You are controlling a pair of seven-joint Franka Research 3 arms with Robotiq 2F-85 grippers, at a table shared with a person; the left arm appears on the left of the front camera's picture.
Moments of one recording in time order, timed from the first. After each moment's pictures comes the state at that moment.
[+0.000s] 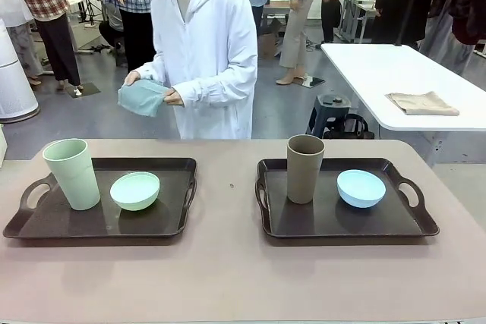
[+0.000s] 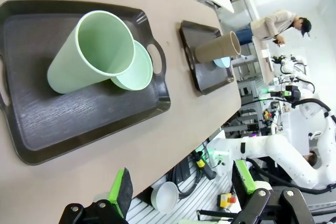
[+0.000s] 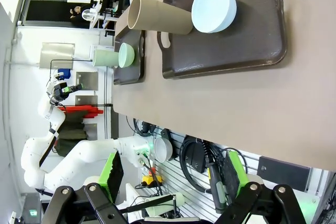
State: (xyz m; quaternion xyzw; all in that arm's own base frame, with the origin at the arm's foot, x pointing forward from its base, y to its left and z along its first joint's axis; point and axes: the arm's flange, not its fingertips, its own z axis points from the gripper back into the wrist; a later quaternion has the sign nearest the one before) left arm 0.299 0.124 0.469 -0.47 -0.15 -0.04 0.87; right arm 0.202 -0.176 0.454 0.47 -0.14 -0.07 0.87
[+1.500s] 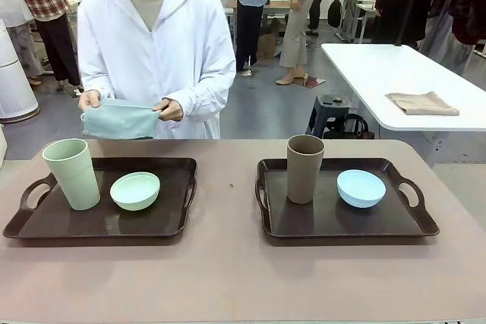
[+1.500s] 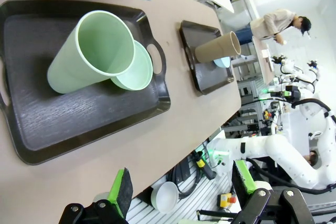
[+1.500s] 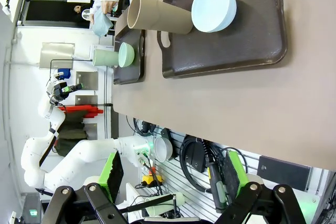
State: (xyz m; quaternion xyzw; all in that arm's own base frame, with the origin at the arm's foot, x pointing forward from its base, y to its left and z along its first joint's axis) left arm 0.299 0.124 0.469 -0.47 -0.15 -0.04 0.87; right arm 0.201 -0.176 0.454 0.47 -0.14 -0.07 0.87
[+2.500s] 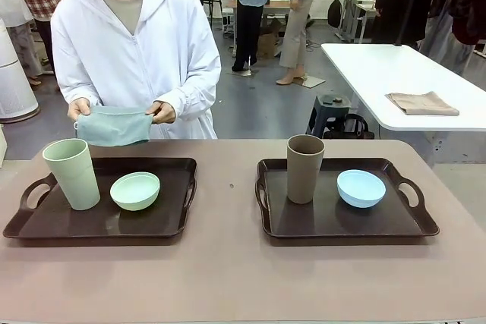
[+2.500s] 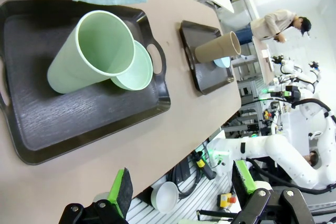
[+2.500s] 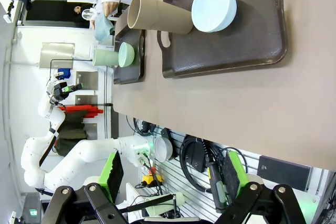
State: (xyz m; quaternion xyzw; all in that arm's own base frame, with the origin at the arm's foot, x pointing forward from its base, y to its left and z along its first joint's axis) left arm 0.299 0.124 0.469 -0.47 -0.15 -0.04 0.87; right arm 0.201 -0.176 0.454 0.47 -0.14 -0.07 0.87
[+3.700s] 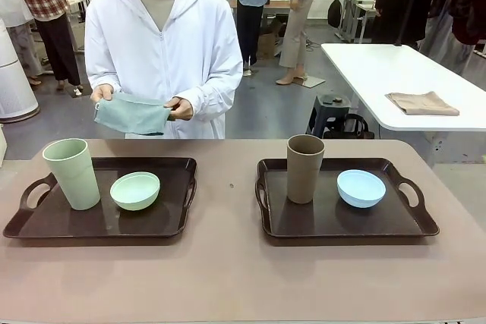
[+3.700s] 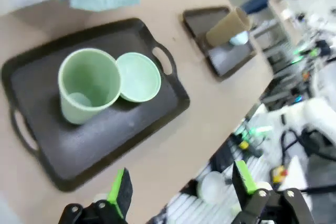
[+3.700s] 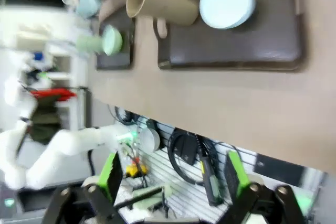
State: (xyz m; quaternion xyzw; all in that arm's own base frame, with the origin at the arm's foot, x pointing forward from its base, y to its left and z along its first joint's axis) left arm 0.313 0.090 0.521 -0.35 -0.20 -0.19 0.89; right arm 0.231 -0.096 0.504 0.39 -0.11 -0.01 0.91
